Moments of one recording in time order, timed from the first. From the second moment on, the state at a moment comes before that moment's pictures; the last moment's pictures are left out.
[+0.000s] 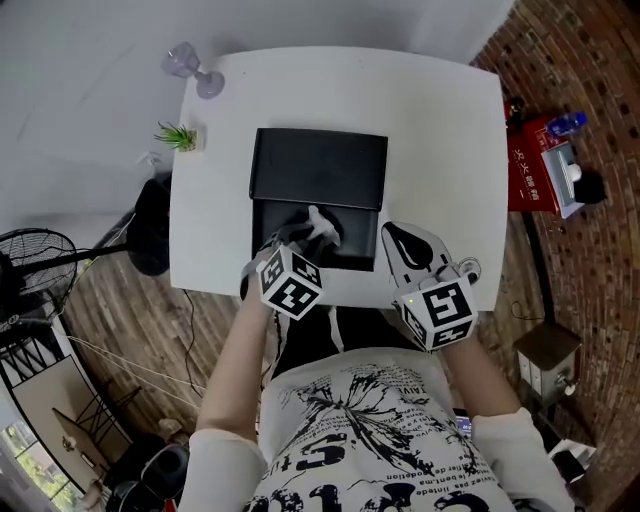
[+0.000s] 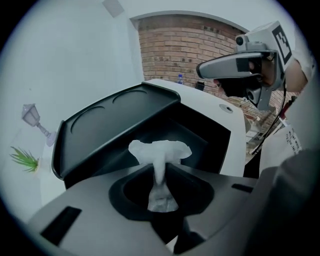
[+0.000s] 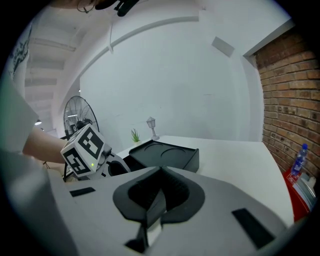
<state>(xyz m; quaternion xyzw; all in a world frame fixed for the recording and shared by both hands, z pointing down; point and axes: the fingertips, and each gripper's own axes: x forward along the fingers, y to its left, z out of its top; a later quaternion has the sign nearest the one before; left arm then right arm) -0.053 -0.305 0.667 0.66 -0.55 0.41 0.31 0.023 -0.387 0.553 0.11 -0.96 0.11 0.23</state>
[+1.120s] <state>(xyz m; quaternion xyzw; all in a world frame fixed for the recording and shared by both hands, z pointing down) -0.152 -0.240 0.371 0.68 -0.72 0.12 0.07 -0.016 -0.326 0.386 0.22 -0.97 0.04 0.10</state>
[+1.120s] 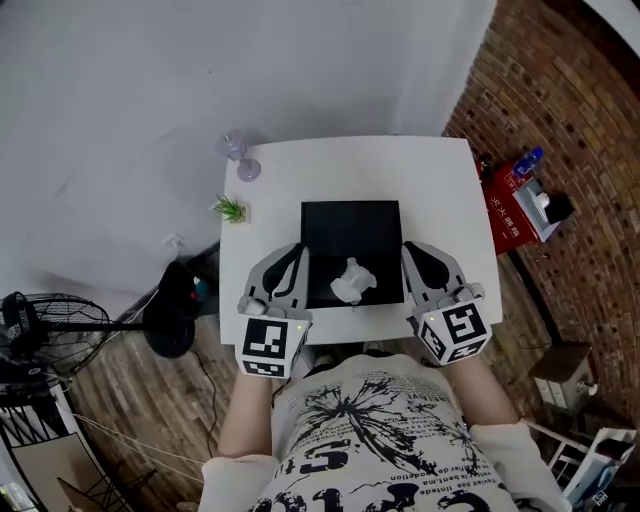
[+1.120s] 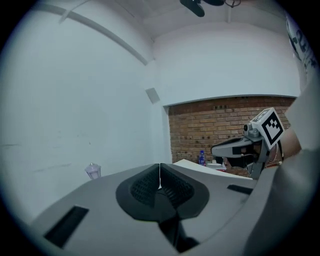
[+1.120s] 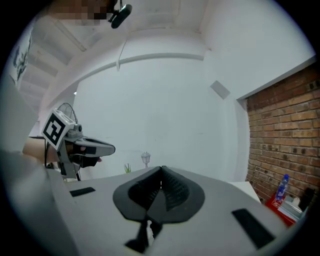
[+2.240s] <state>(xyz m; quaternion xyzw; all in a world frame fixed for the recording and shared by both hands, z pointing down) -0.157 -0.189 0.305 0.73 -0.68 0.03 0.00 -0.021 -0.284 0.333 0.23 -0.97 -0.02 0.04</state>
